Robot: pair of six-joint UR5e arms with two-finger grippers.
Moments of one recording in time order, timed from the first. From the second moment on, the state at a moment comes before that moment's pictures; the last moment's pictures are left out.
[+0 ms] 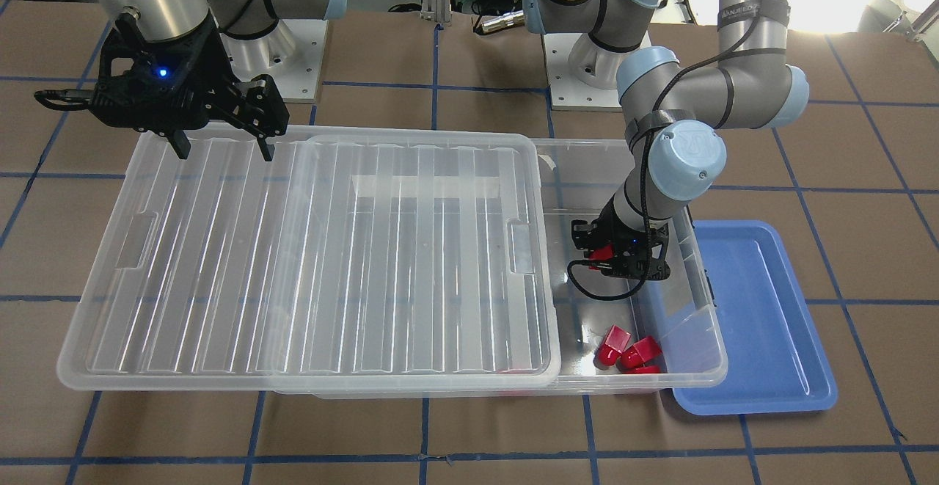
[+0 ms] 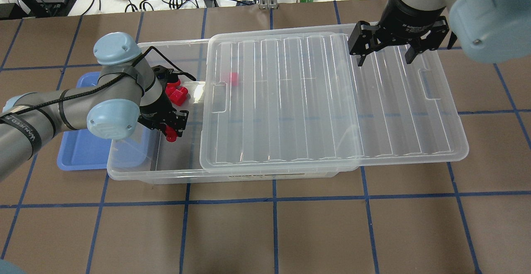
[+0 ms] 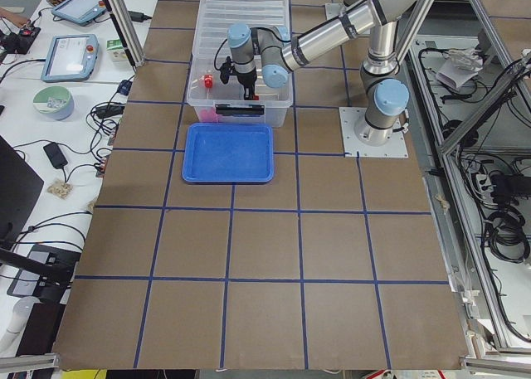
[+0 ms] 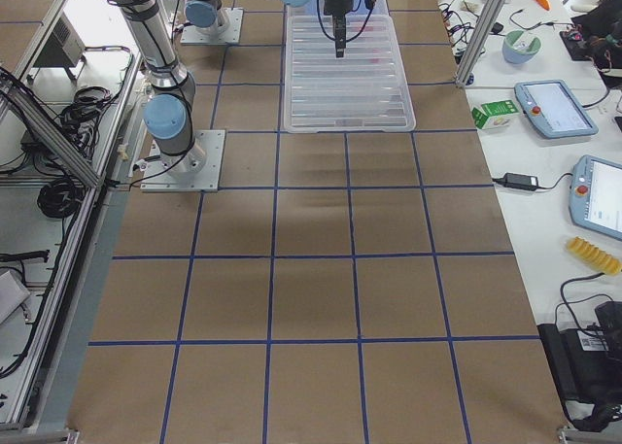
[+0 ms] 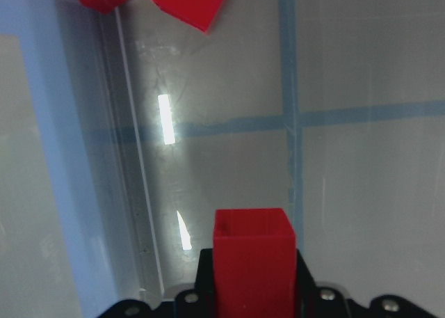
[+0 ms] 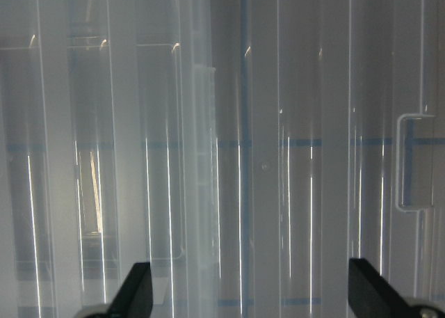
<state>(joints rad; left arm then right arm) -1.50 -1.83 -1.97 -1.04 1.56 0.13 1.61 -1.57 1.58 -1.66 -1.59 0.04</state>
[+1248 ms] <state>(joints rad) -1.52 -1.68 -1.67 -1.39 1.57 0.12 1.20 -1.55 1.58 -1.65 -1.58 -0.49</state>
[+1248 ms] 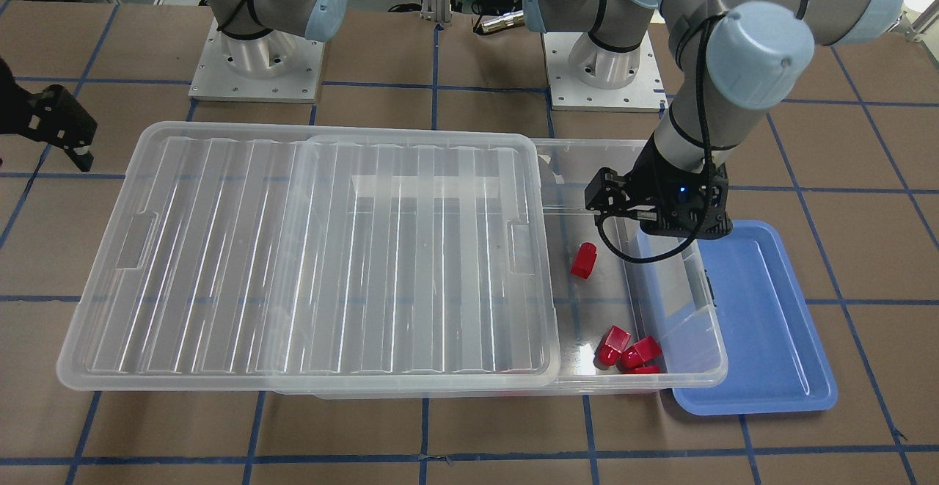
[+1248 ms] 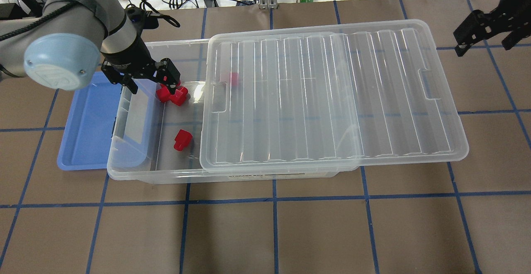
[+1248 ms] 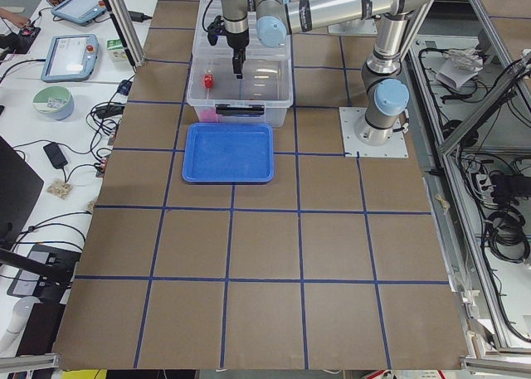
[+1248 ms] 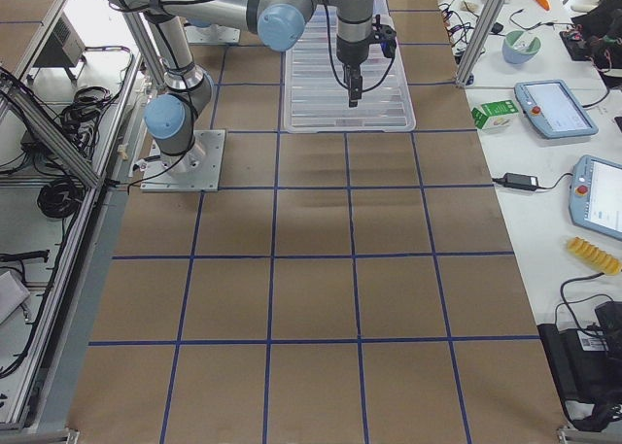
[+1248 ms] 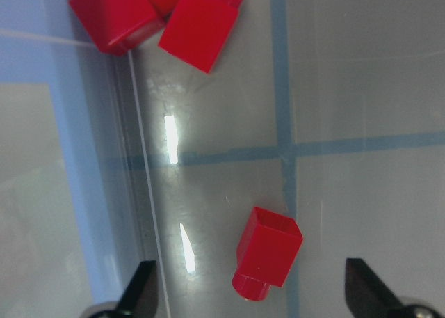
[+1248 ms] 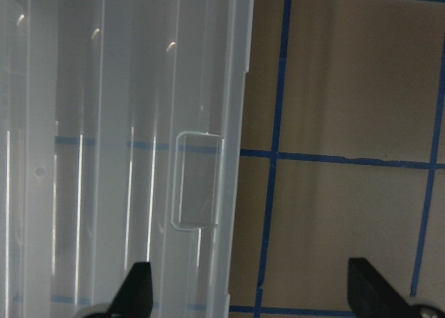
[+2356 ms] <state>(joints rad) -1.52 -1.53 -1.64 -1.49 1.56 0.12 1.14 -1.43 1.78 -1.88 -1.62 -0.58</state>
